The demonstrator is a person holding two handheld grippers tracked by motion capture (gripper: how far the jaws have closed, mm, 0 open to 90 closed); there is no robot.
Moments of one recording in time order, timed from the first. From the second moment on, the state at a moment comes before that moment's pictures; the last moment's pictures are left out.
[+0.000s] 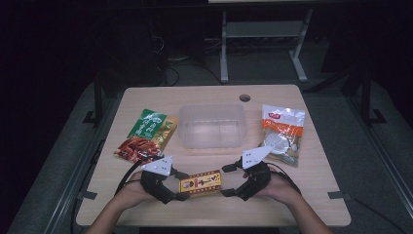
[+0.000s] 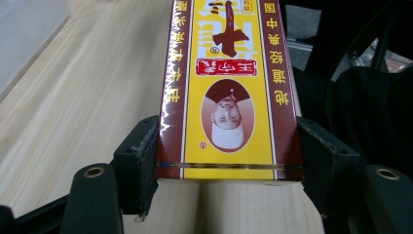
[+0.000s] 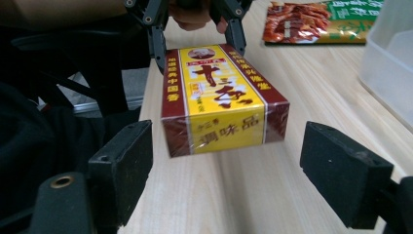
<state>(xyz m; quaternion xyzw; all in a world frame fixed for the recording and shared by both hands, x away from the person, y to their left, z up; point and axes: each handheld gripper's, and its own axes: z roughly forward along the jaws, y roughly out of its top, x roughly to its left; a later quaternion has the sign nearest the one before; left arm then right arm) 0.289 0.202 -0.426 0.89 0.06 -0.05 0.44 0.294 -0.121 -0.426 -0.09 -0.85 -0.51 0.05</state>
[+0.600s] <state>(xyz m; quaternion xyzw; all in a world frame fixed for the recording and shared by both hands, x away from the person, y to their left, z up) 0.284 0.191 -0.426 0.89 0.04 -0.06 0.44 0.287 -0.107 -0.428 -0.07 -0.85 -0.51 0.06</state>
